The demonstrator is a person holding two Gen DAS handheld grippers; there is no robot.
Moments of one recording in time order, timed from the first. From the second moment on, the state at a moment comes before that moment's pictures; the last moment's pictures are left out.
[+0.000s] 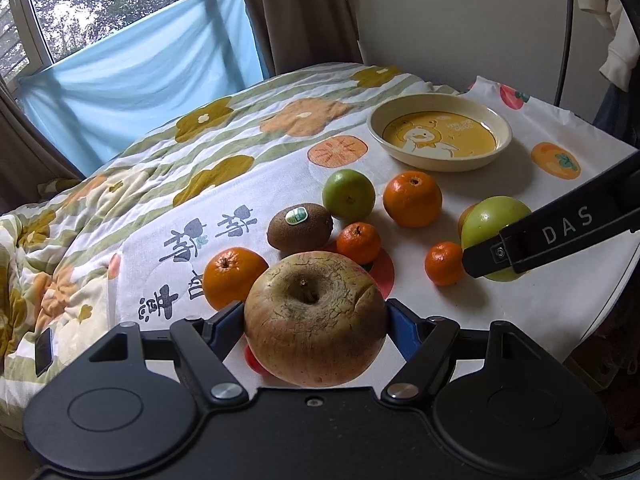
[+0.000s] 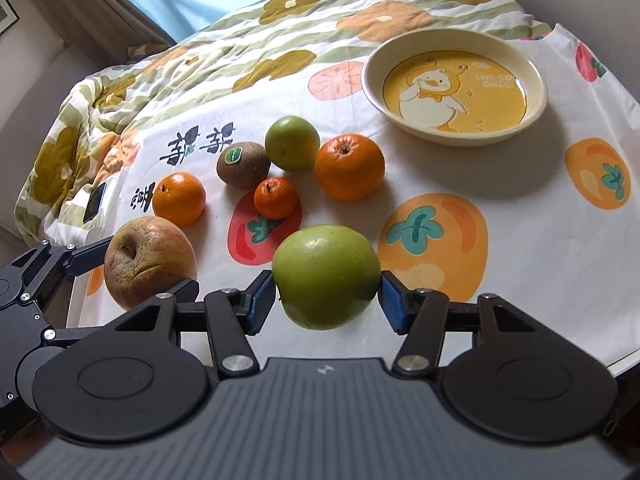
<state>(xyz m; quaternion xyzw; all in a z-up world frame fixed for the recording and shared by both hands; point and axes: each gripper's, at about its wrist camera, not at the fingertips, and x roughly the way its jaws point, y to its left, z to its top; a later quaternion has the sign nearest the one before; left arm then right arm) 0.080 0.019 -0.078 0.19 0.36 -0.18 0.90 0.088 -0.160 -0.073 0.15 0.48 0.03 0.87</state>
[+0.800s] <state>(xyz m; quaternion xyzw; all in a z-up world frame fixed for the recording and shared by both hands) 0.136 -0.111 -0.030 0.12 0.35 -0.13 0.92 0.157 -0.306 -0.034 0.07 0.46 0.06 0.88</state>
